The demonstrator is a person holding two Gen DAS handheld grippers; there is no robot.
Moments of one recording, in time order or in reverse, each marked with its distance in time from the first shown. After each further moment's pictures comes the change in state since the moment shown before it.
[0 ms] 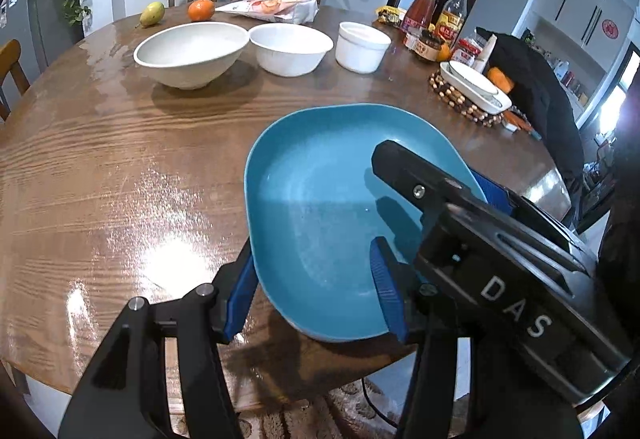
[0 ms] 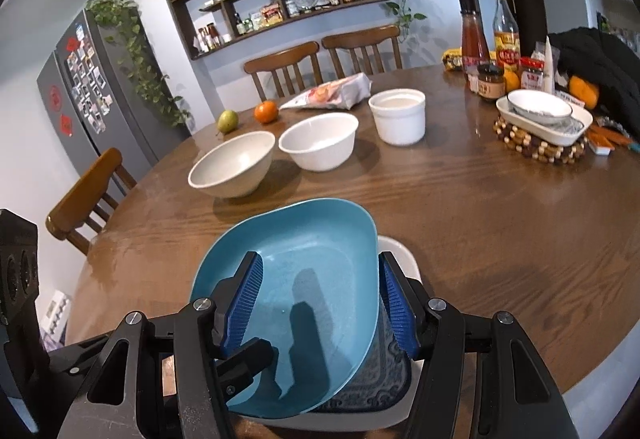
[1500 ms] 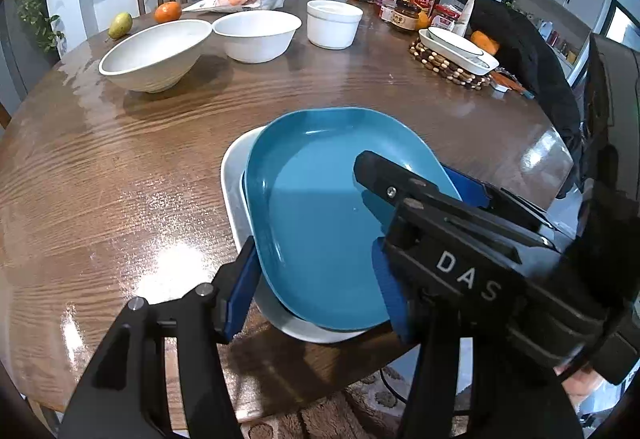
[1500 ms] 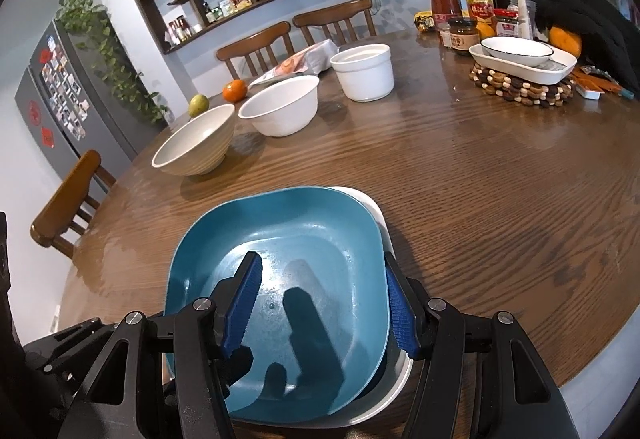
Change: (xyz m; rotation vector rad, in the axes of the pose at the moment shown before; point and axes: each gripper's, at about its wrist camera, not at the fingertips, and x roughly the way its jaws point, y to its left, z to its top) left arm 0.015 -0.012 -0.004 0.122 0.046 -0.008; right arm 0.019 -0.026 -0.020 0.100 0.062 -0.028
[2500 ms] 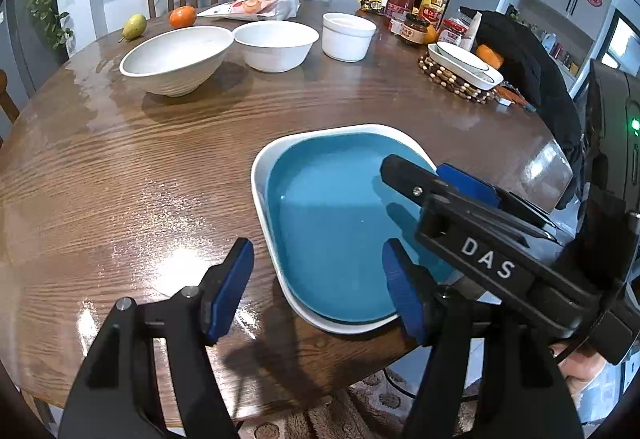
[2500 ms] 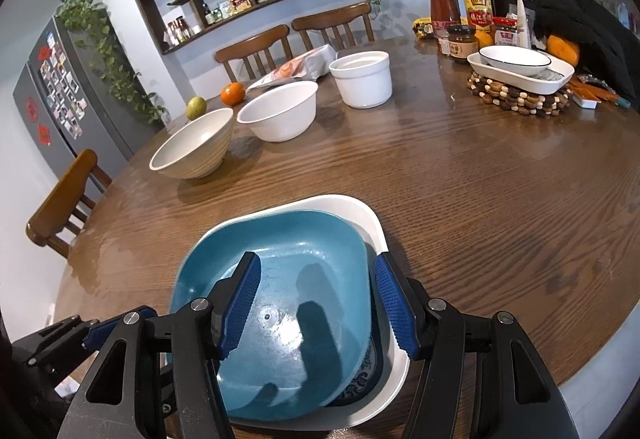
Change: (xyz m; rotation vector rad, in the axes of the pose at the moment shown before) left arm -0.013 0.013 -0.001 -0.034 -0.037 0.009; right arm -0.001 -0.003 0.005 -0.010 -0.015 -0.015
